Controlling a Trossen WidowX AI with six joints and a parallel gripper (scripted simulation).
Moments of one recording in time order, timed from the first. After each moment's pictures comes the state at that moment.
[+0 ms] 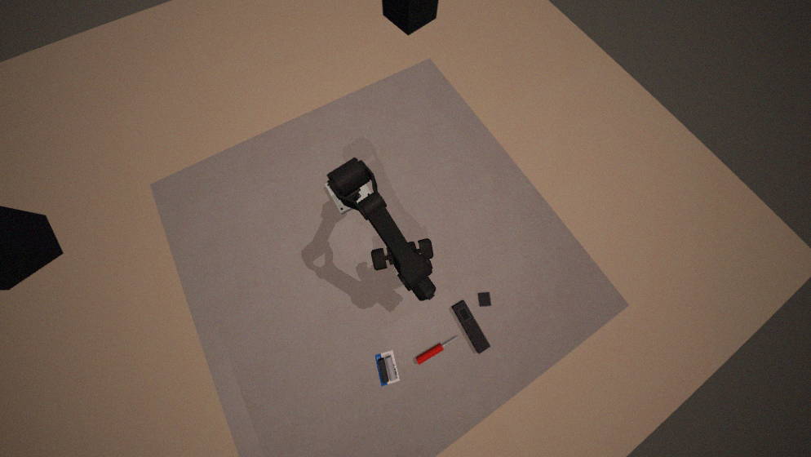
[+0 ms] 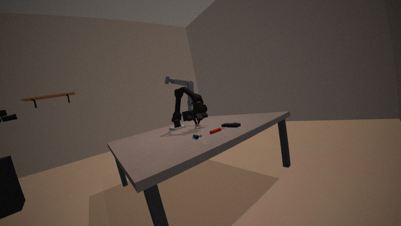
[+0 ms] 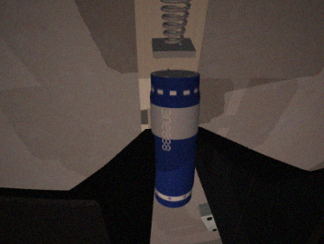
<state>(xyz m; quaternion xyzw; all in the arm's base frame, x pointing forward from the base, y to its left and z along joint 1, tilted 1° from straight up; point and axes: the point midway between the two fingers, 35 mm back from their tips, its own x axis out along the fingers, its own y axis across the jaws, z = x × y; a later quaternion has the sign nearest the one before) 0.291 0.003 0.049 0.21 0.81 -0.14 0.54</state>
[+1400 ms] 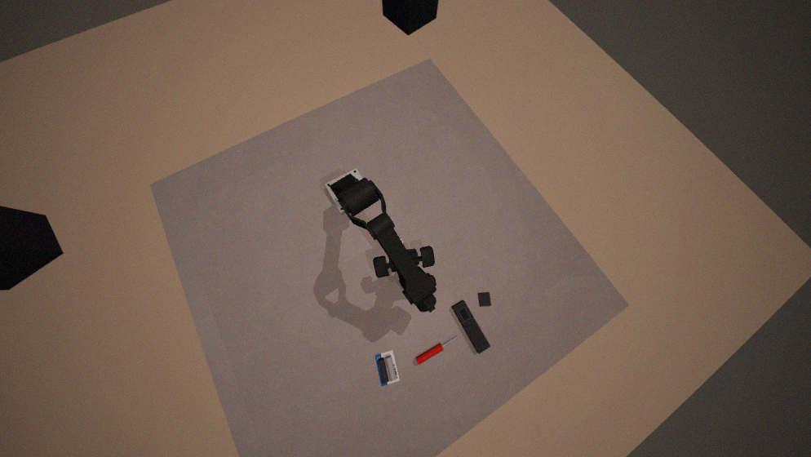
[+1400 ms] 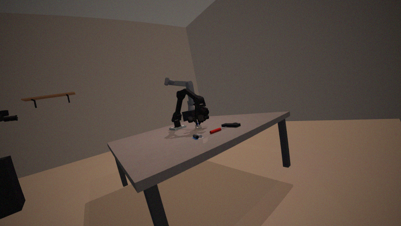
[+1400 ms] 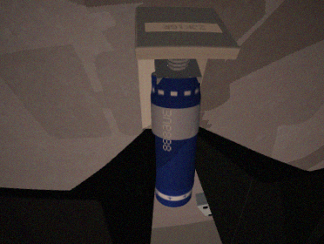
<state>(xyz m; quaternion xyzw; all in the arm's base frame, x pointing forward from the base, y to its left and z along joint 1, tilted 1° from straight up) 0.307 -0.005 0.042 0.22 0.84 -0.13 0.49</state>
